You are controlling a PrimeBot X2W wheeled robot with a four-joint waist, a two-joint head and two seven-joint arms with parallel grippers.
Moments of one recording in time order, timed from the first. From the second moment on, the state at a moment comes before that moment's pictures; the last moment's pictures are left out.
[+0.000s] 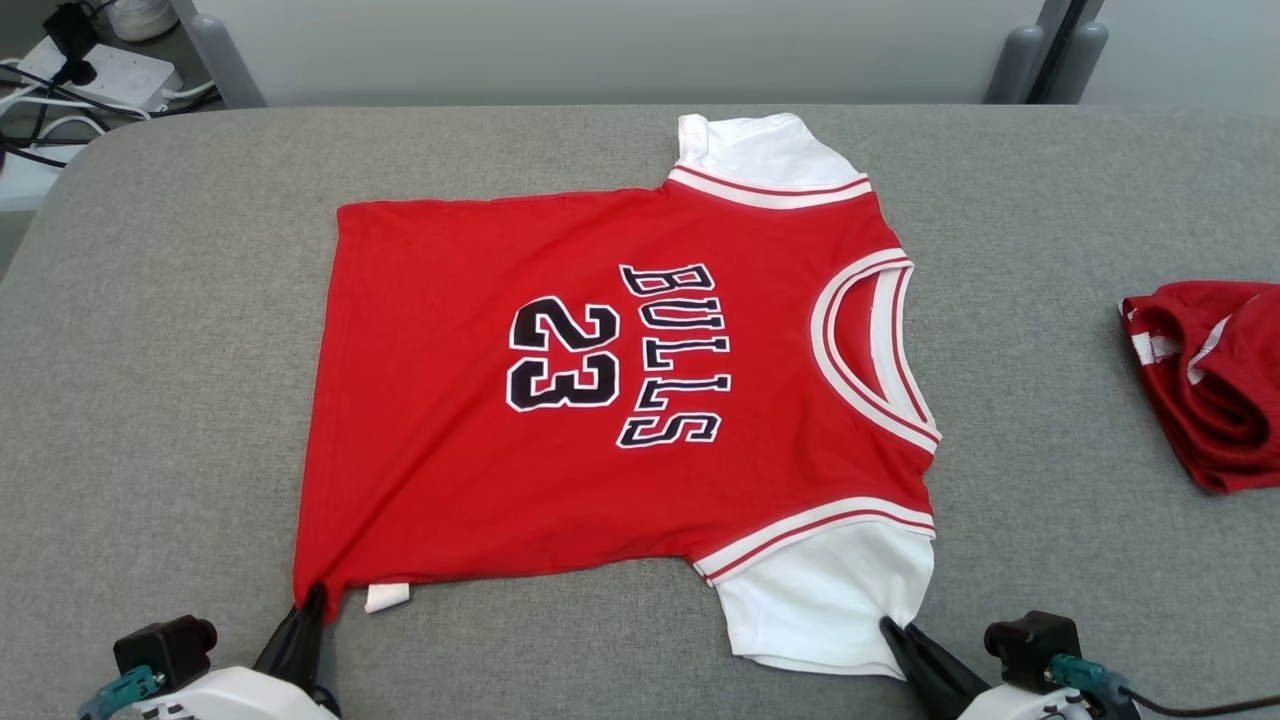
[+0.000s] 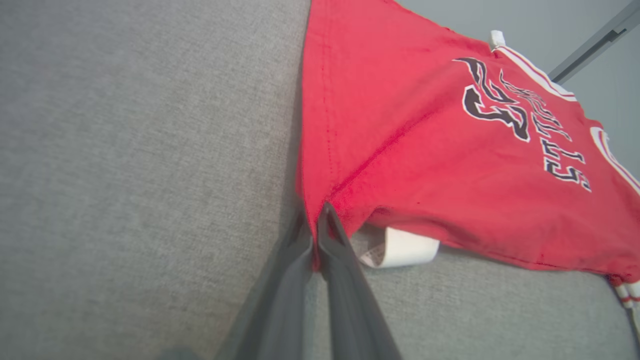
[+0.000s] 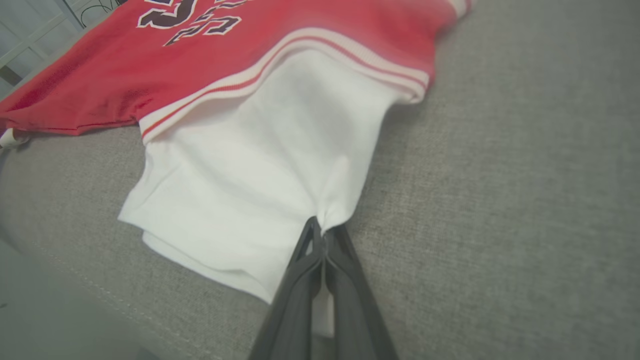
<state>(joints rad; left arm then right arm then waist) -0.17 0.26 -0.30 0.70 -0.80 -0.13 -0.25 -0.16 -0.20 0.54 0.60 0.51 0.14 -0.23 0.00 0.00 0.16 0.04</state>
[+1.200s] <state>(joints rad) -0.31 0.76 -0.73 0.40 -0.99 -0.13 0.27 -0.33 -0.67 0.78 0.04 0.89 0.13 0.12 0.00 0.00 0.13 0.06</state>
